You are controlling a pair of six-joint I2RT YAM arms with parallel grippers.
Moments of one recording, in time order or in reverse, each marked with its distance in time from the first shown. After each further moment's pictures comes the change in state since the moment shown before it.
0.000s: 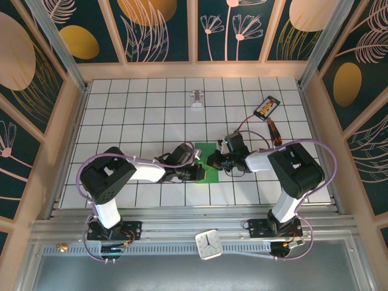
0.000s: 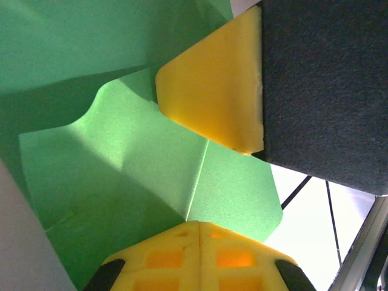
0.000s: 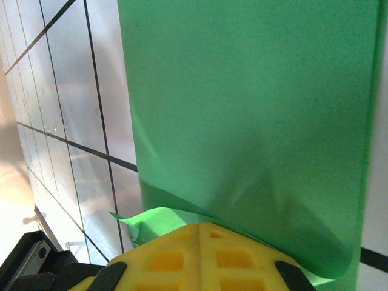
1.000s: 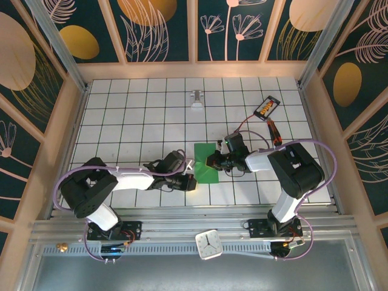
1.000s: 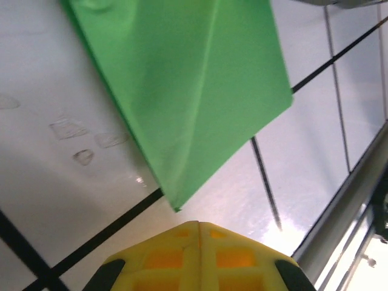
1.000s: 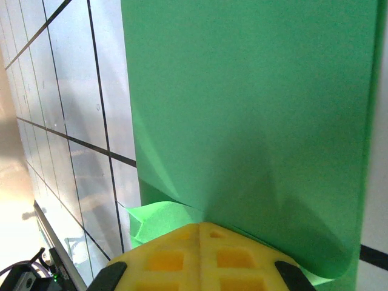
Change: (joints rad) left arm -0.017 -0.203 -0.144 -0.127 0.047 0.060; right arm -0.001 0.002 0.000 -0.002 -0.010 -0.014
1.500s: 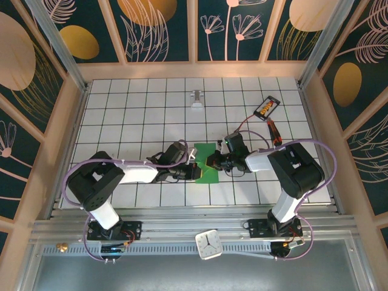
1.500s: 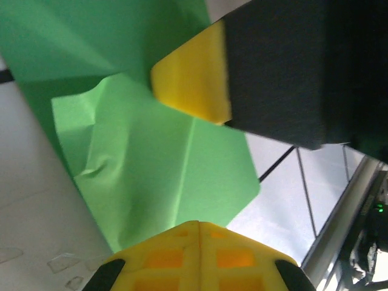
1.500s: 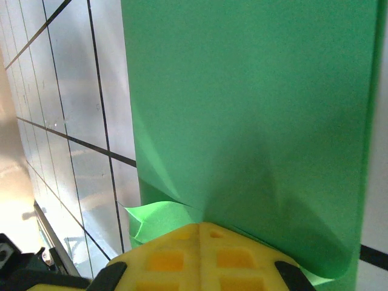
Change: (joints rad) left arm 0.049 0.102 0.090 0.093 0.003 -0.038; right arm 0.000 0.000 0.000 0.000 0.000 0.000
